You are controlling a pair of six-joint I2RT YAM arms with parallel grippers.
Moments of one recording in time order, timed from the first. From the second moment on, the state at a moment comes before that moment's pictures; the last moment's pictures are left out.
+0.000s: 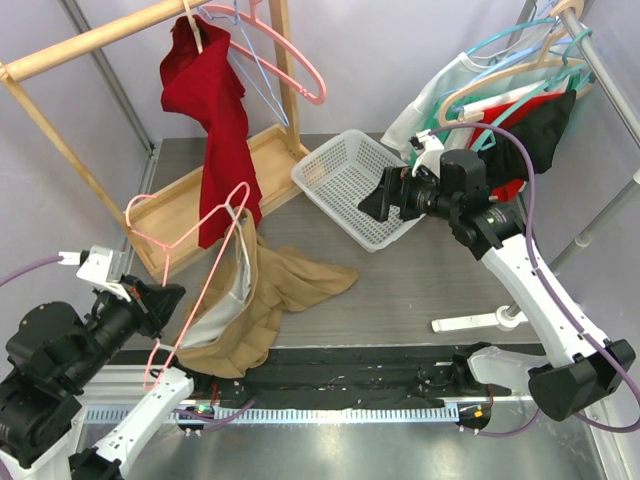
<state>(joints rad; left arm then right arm) -0.41 0.51 1.48 -1.24 0.06 -0.27 0.40 1.17 1.27 -0.51 -0.35 0.34</state>
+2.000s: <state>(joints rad) -0.32 1.57 2.16 -0.58 -0.97 0.01 0.40 1.25 1.22 -0.40 -0.43 0.37</state>
